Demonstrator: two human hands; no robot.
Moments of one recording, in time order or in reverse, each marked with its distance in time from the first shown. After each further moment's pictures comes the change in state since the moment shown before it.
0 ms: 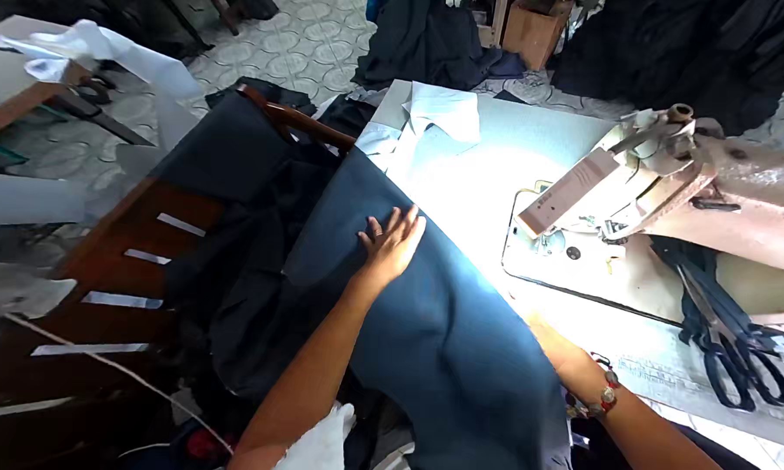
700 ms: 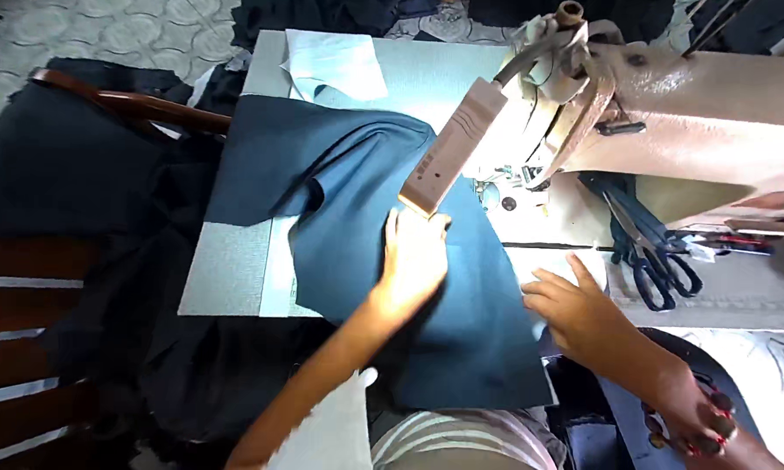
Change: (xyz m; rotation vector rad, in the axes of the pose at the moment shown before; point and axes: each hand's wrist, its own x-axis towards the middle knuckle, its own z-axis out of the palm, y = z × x) left_hand -0.006 0.090 0.081 0.087 0.071 0.496; right_hand -0.076 0.031 -0.045 -0.492 0.190 -0.095
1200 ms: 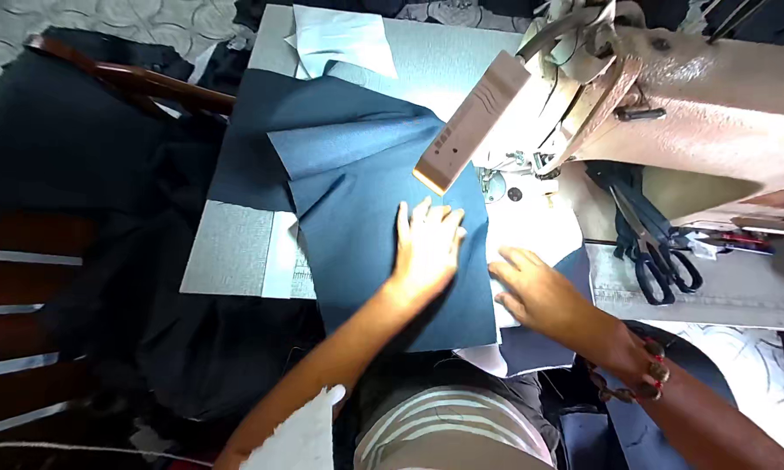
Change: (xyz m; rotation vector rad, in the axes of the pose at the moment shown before) left_hand -0.009 0.000 0.014 0.016 0.016 0.070; right_hand 0.039 -0.009 0.024 0.081 -0.059 0.083
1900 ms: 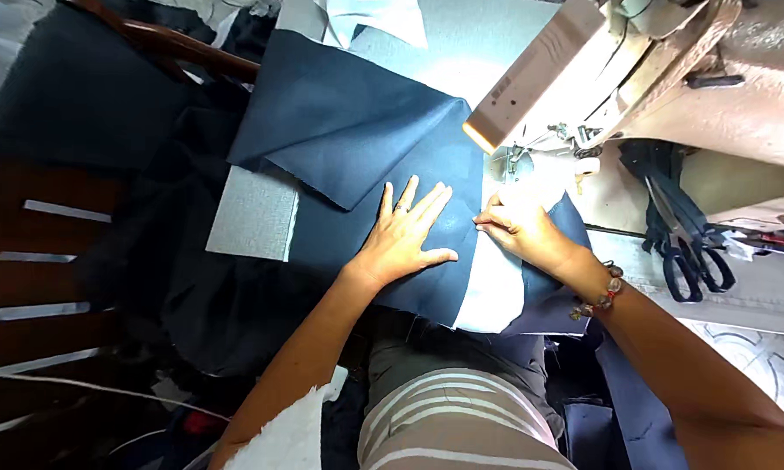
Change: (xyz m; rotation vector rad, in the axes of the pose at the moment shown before) left_hand -0.039 -0.055 -0.026 0.023 -0.181 0.075; right_hand 0.061 0.012 0.012 0.161 0.261 -0.332
